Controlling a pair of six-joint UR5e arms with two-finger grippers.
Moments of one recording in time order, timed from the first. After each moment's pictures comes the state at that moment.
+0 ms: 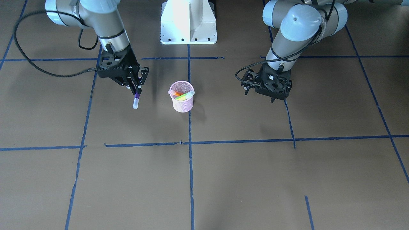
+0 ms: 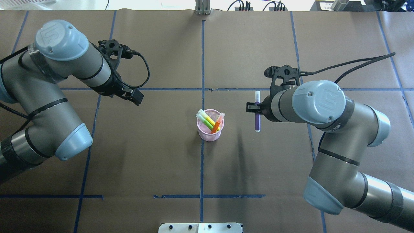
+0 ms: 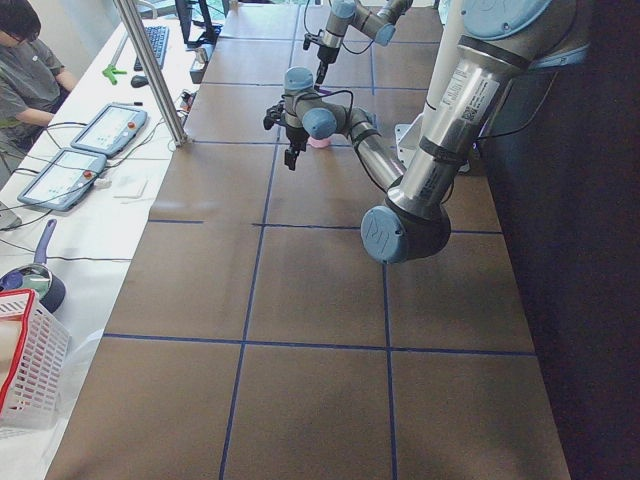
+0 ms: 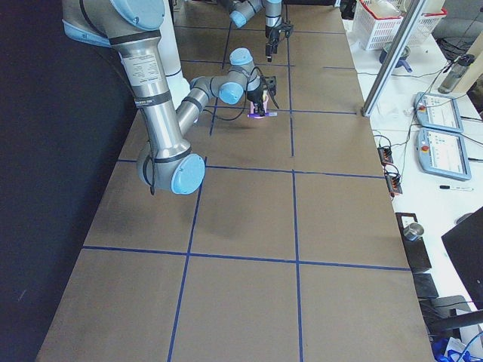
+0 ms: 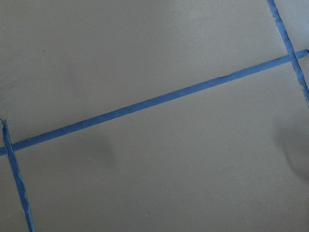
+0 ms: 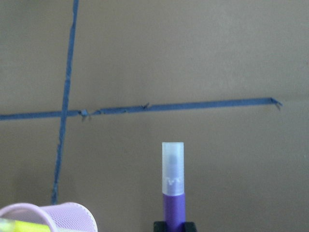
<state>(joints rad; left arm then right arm) -0.75 -2.05 -1.83 -1.60 -2.04 -0.73 0.54 -1.19 2.01 -1.42 1.61 1.27</state>
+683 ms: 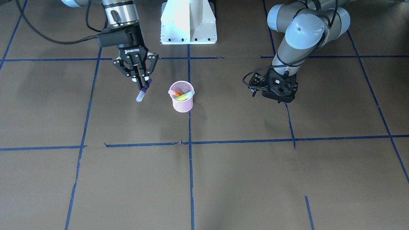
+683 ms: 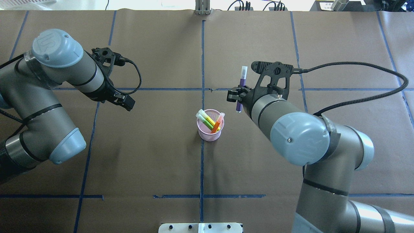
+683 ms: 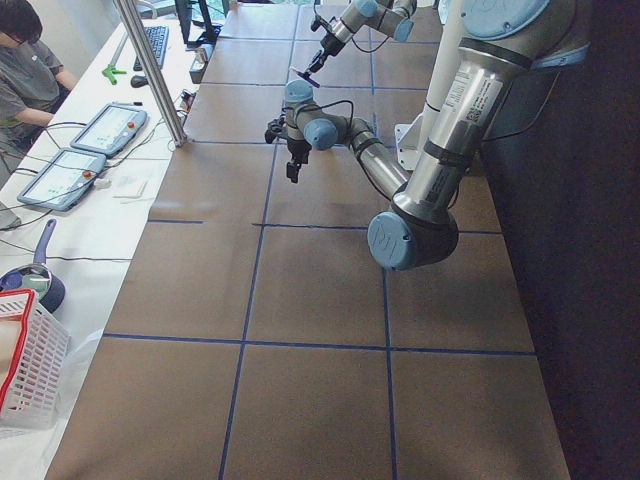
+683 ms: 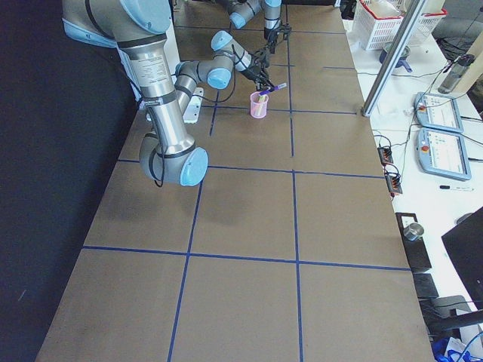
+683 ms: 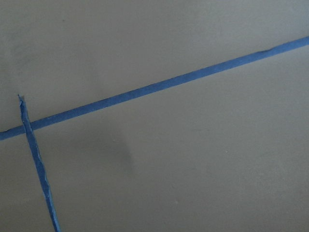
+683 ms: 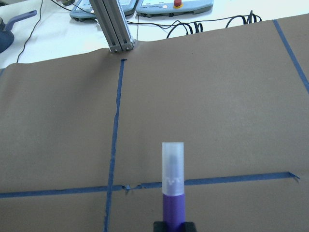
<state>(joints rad) -0.75 -2.00 -1.83 -1.60 -2.05 -0.72 0.38 -1.11 2.06 -1.42 1.12 1.34</state>
